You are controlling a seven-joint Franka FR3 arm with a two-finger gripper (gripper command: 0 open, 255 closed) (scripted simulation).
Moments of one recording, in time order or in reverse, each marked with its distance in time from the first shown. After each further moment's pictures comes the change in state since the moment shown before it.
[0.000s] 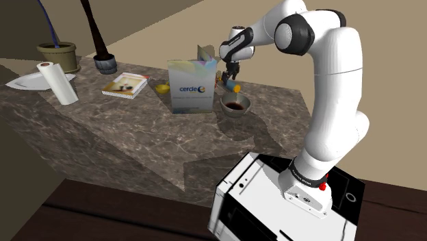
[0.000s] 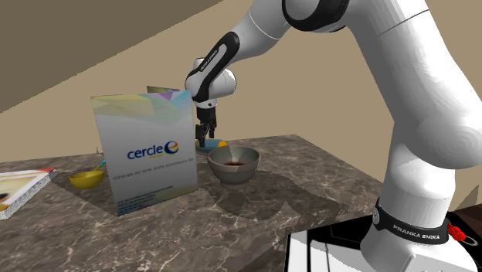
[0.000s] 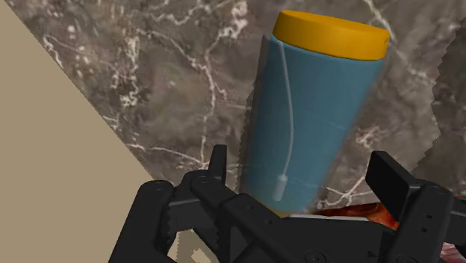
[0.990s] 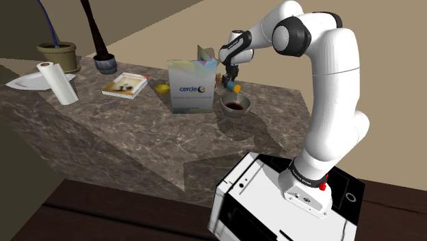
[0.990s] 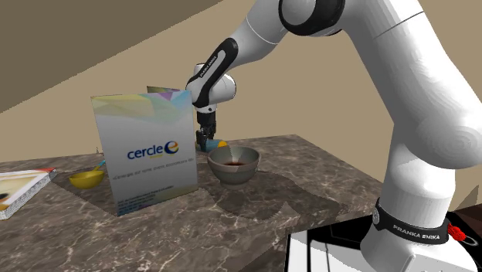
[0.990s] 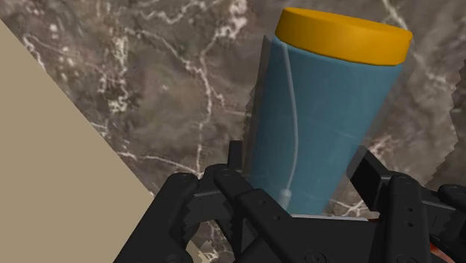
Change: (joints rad) arm -0.006 0.032 0.006 -0.001 0.009 0.036 -0.007
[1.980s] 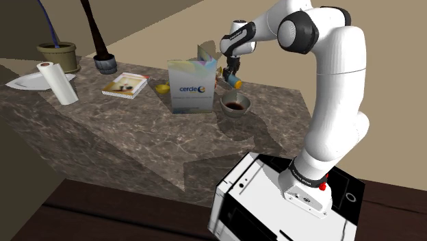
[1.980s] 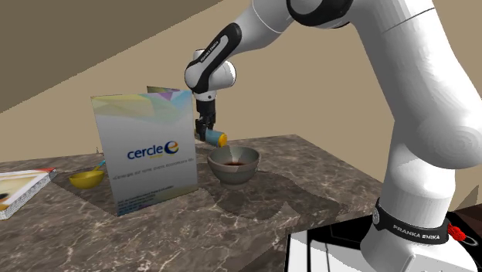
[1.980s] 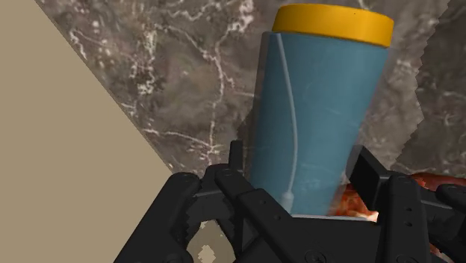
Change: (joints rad) arm 0.007 -0.068 -0.011 0.021 -0.015 -0.089 0.004
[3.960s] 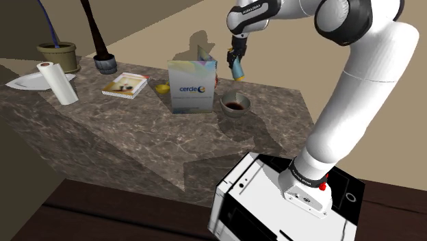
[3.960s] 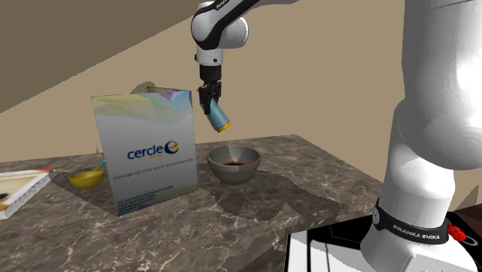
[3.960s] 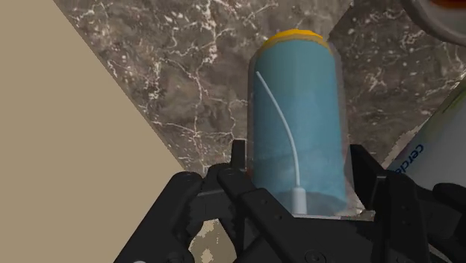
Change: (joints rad) arm 0.075 -0.348 -0.011 -0.159 -0.095 -0.185 0.093
